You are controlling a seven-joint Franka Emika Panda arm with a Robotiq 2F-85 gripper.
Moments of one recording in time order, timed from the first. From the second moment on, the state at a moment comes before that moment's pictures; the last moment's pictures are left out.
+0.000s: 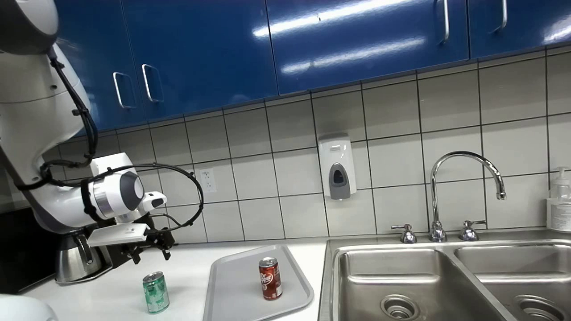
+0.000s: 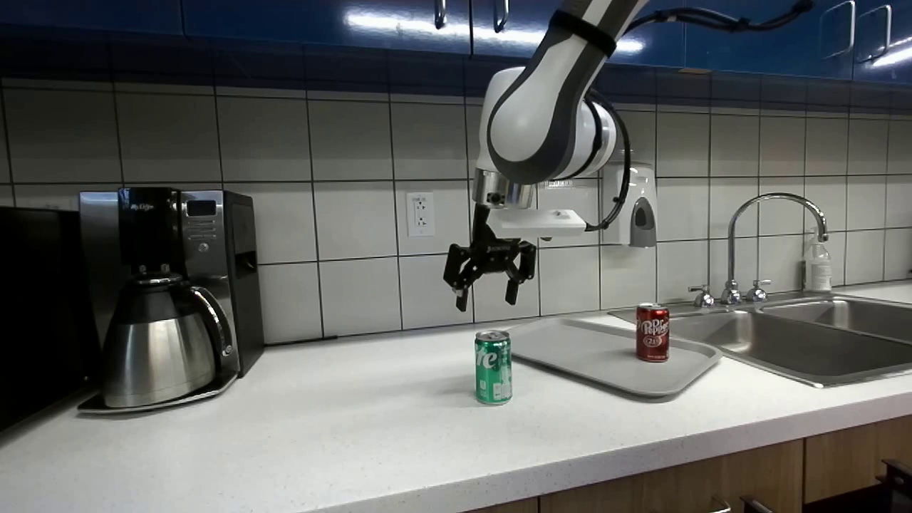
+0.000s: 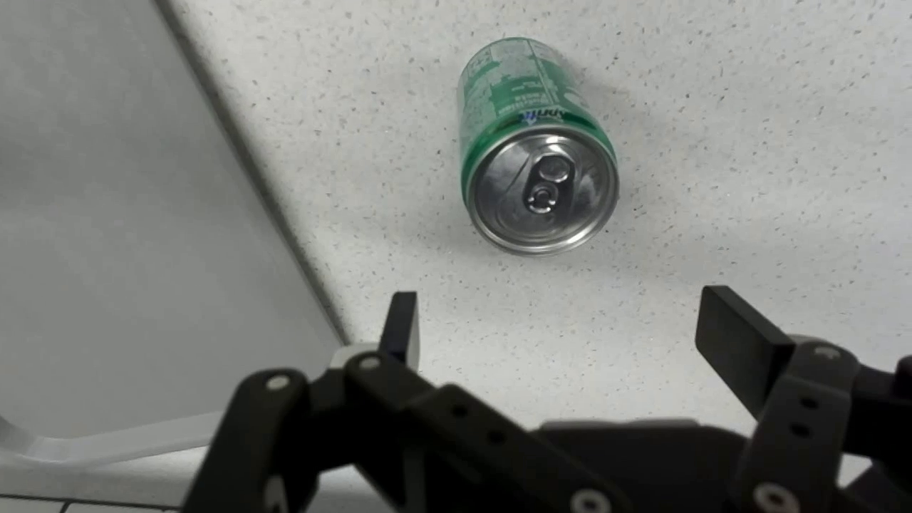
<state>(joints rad) 0.24 0.08 0.22 -2.39 -0.19 2.77 0.33</state>
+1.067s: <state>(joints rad) 0.27 0.15 0.21 -2.36 -0.20 2.75 0.32</state>
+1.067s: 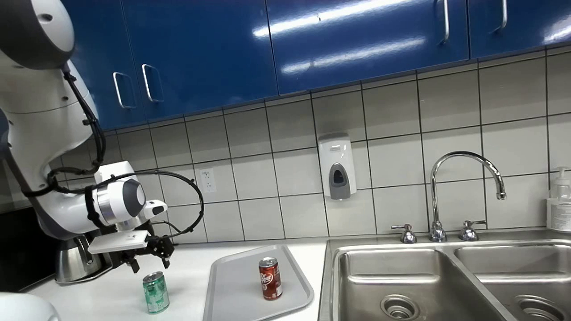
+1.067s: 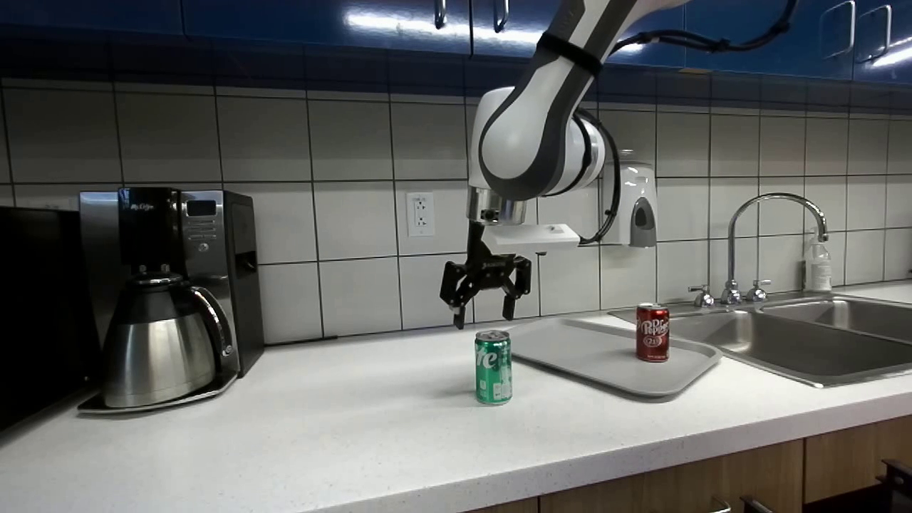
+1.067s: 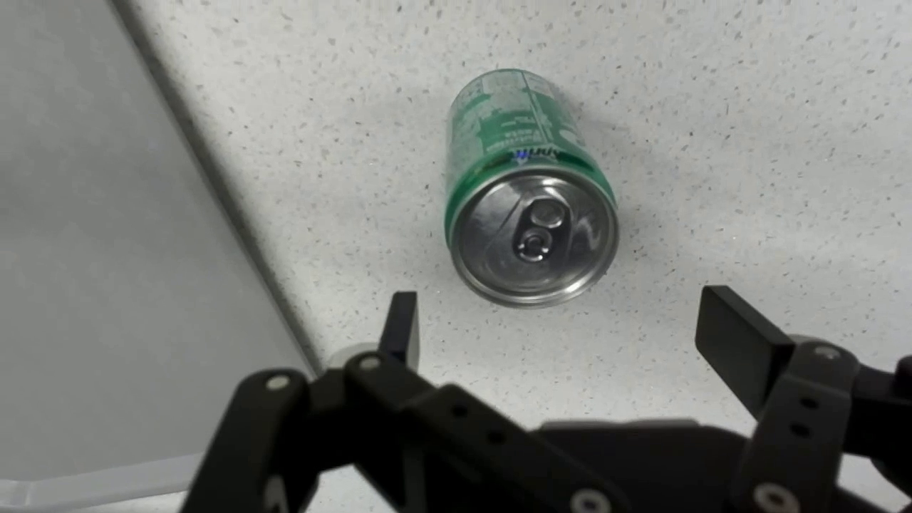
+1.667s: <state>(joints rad) 0.29 0.18 0.19 -2.36 -0.23 2.75 0.32</state>
